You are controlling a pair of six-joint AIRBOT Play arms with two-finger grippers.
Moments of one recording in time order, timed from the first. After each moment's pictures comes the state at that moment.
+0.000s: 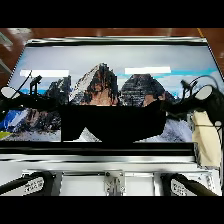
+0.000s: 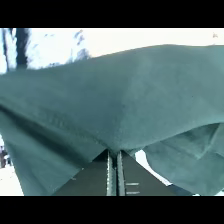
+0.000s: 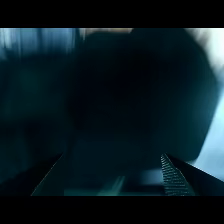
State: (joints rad) left arm 0.13 -1.27 1.03 0.96 -1.10 -1.23; right arm -0.10 -1.23 0.97 -1.15 1.25 1.59
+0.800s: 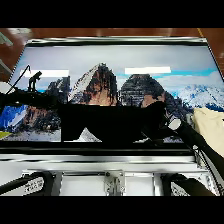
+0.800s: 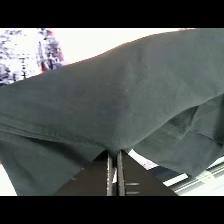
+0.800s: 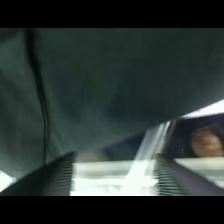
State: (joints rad) left arm 0.13 -1.27 1.09 0.93 -1.21 -1.22; right arm 0.11 -1.18 0.52 -0.96 0.92 1.82
